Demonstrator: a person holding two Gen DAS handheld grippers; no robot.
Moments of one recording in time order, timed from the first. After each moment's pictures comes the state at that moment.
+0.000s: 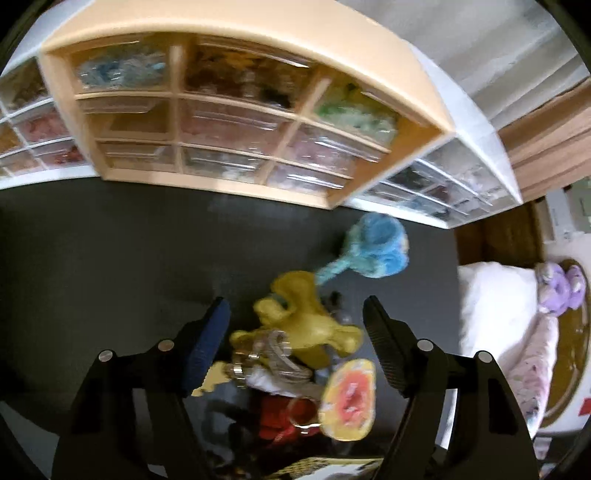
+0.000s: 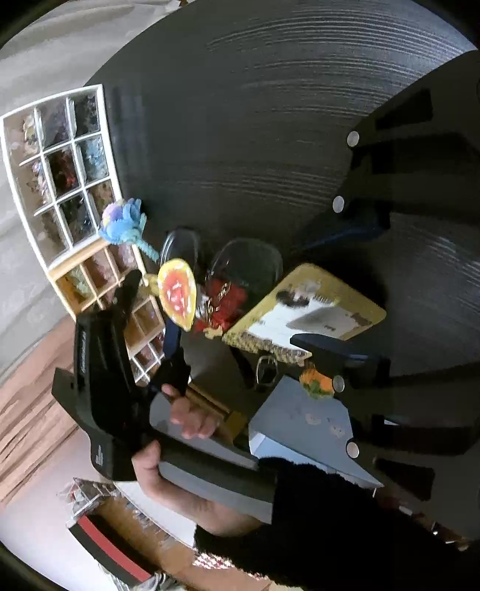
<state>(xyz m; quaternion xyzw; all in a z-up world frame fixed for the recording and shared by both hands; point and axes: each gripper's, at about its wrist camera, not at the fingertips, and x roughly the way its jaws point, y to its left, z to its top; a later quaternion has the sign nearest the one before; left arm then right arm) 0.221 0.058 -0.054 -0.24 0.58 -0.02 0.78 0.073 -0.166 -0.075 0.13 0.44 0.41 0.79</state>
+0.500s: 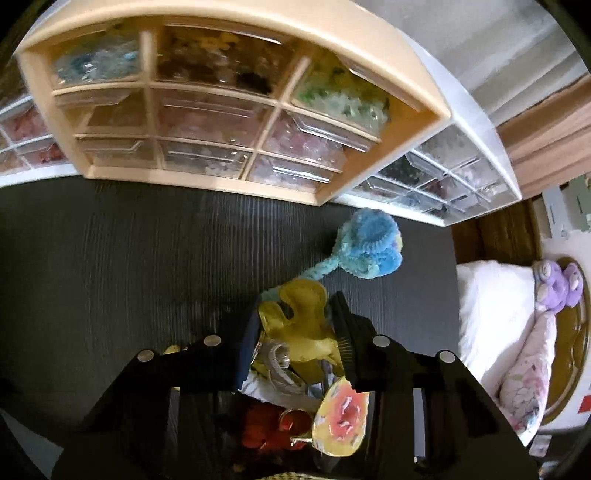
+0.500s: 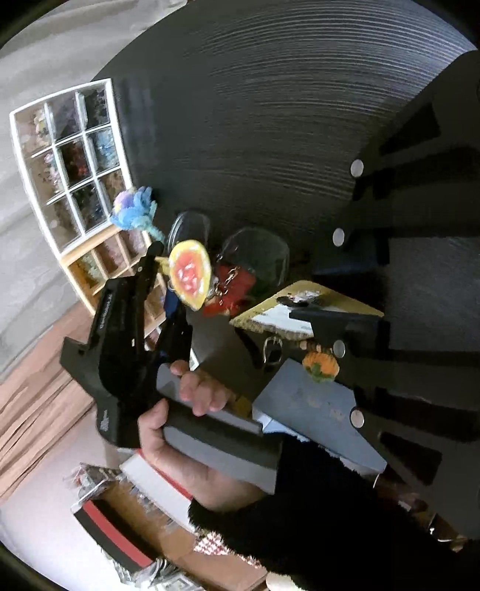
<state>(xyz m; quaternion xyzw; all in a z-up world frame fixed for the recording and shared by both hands) 0.219 0.054 -0.062 -0.24 0.58 -0.01 0.78 0.065 -0.174 -0.073 0.14 0.41 0.43 0.79</state>
